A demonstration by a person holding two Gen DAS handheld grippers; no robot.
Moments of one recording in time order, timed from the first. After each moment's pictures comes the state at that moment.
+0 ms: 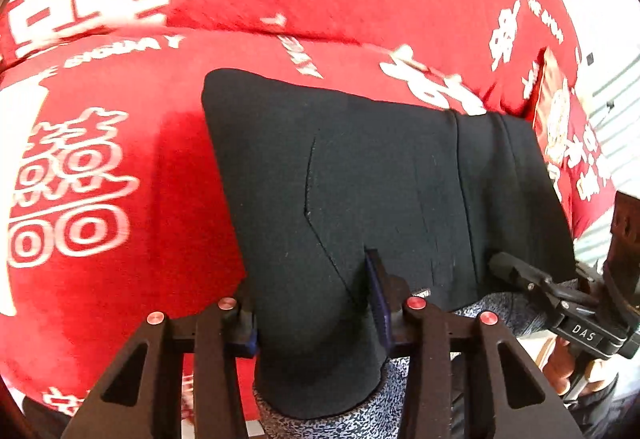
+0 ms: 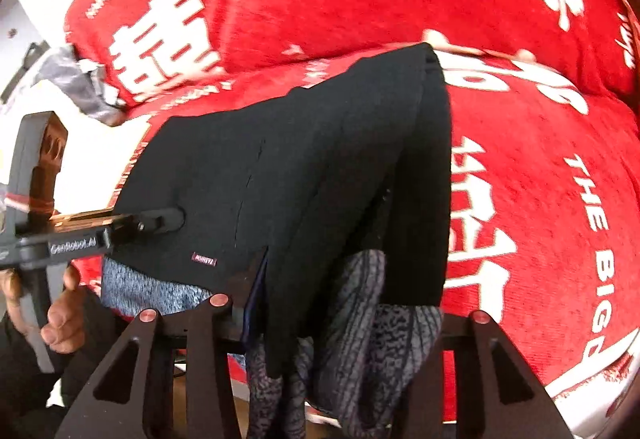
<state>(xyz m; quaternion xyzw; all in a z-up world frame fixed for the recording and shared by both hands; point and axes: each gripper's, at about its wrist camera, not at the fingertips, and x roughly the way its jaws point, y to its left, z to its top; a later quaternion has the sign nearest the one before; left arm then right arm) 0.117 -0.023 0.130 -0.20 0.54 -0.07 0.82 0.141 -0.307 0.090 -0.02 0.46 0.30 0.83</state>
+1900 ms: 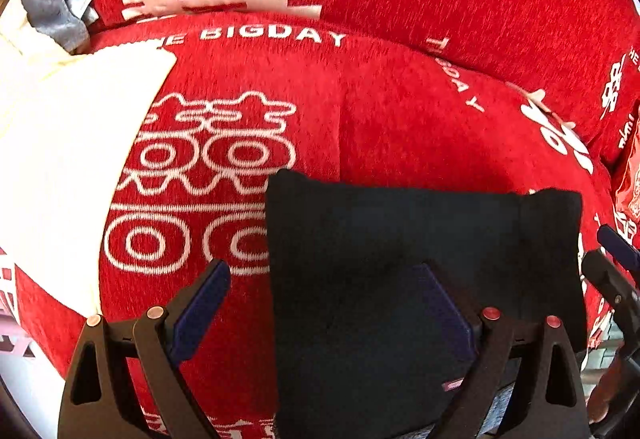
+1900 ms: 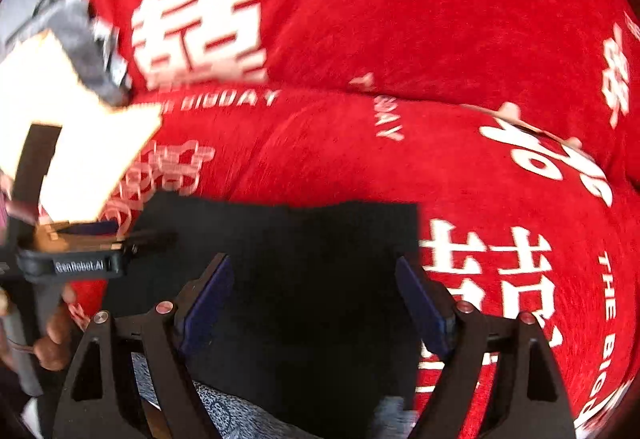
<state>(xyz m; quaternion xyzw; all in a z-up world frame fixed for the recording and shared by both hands) 0.114 0.078 0.084 -0.18 0.55 0.10 0.81 0.156 -0.179 0.093 -0.09 0.41 0.28 0.86</state>
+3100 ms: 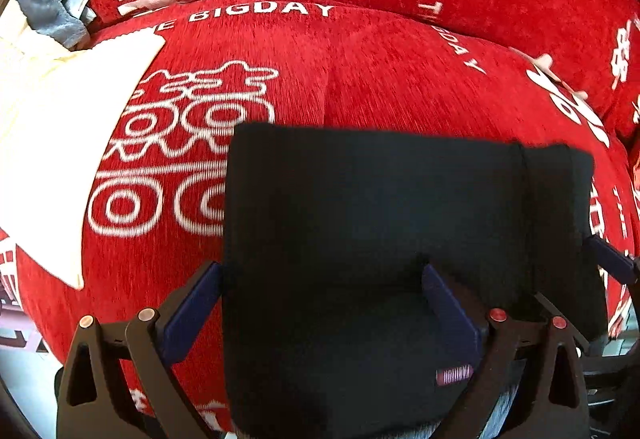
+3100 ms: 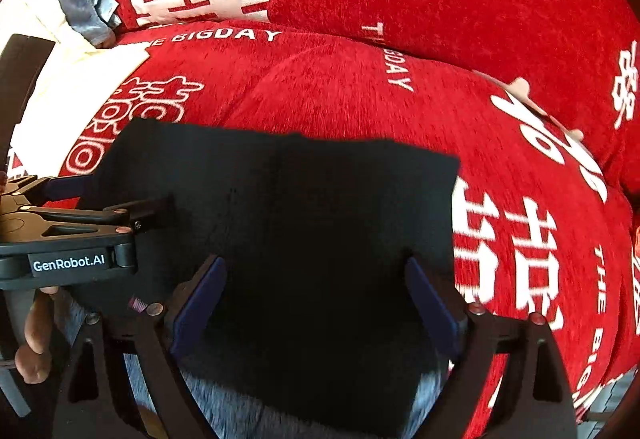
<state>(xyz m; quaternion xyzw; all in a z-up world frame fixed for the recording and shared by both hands) 0.101 0.037 0.064 -0.14 0.57 0.11 0.80 0.128 -0.154 0.042 -0.18 0.46 0.26 0.83</state>
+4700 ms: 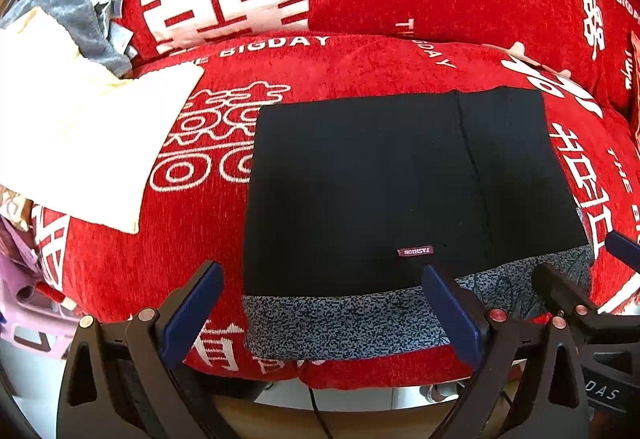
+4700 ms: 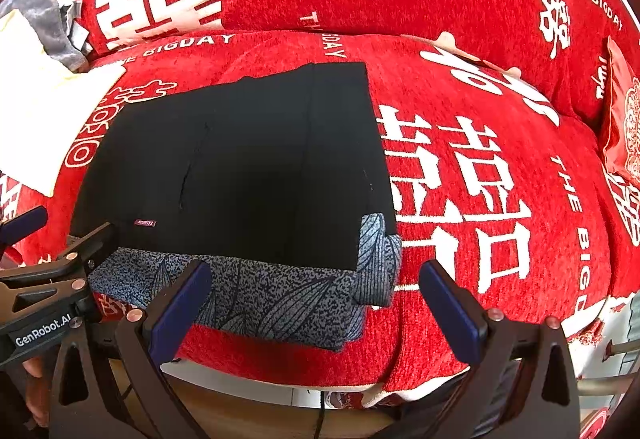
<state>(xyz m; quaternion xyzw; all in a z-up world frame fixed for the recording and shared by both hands) 0.026 -0.020 0.105 -0.07 0.52 0.16 0.84 0.072 -0.208 0.048 -0.12 0.47 0.18 0.86</state>
